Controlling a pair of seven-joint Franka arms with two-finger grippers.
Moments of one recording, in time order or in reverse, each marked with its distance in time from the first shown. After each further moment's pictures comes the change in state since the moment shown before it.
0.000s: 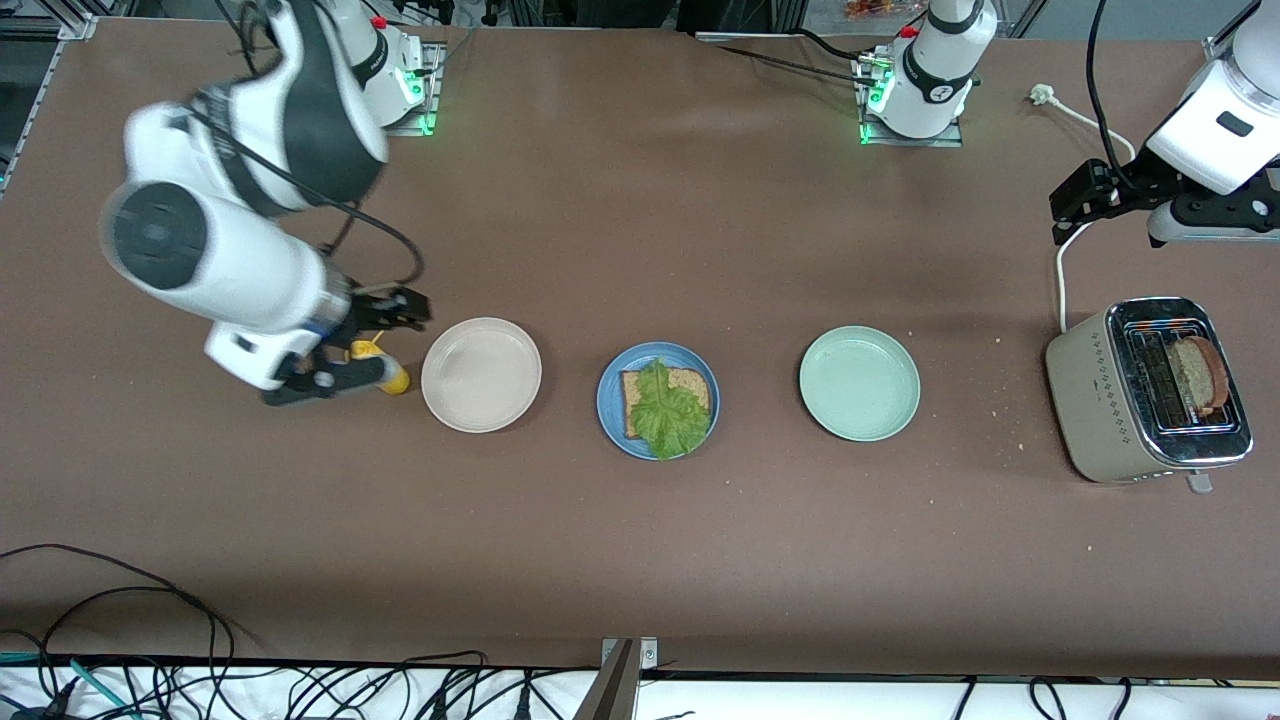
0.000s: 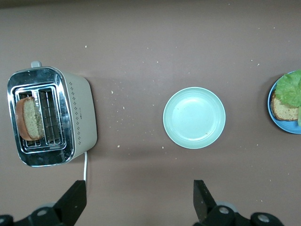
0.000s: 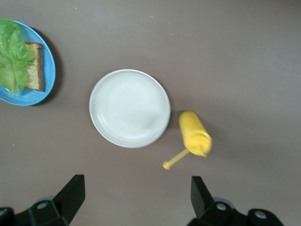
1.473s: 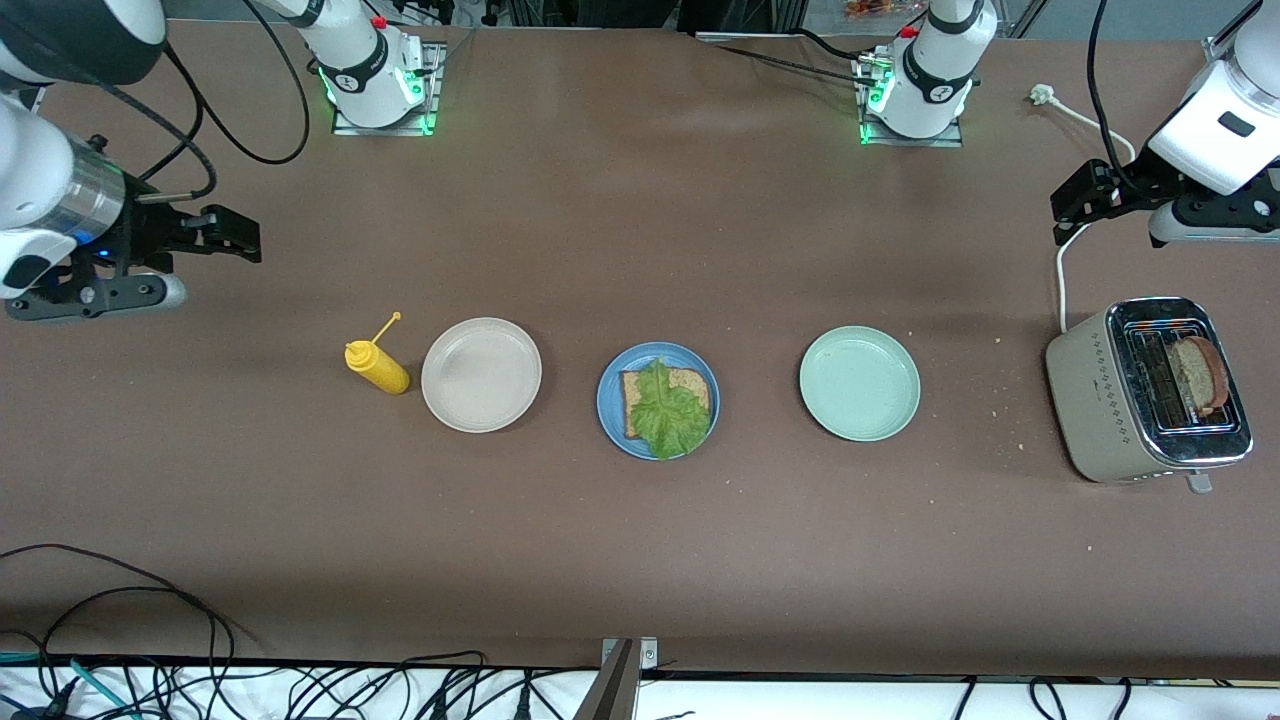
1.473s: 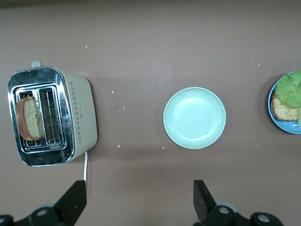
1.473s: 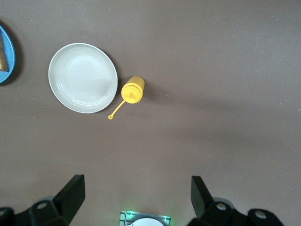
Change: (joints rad) left arm 0.001 0.000 0.001 0.001 0.000 0.000 0.000; right arm -0.267 -0.200 0.150 -0.025 -0.157 -0.180 -0.024
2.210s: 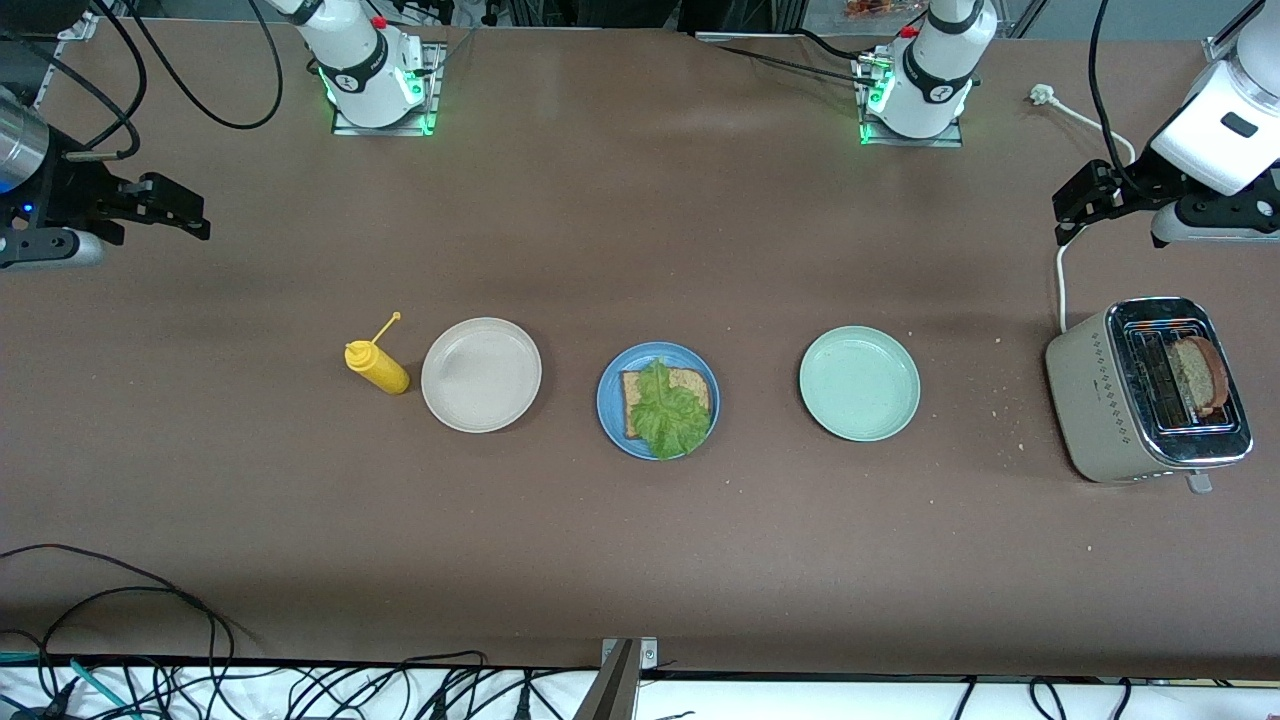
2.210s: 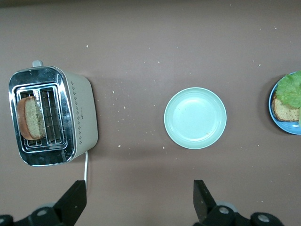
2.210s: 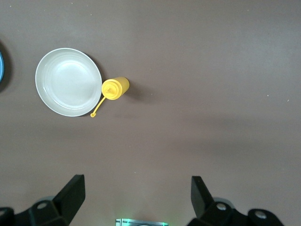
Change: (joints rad) left arm 0.004 0.000 0.000 0.000 0.000 0.000 0.000; right arm -0.276 -0.200 0.215 -0.255 -0.035 0.138 -0.002
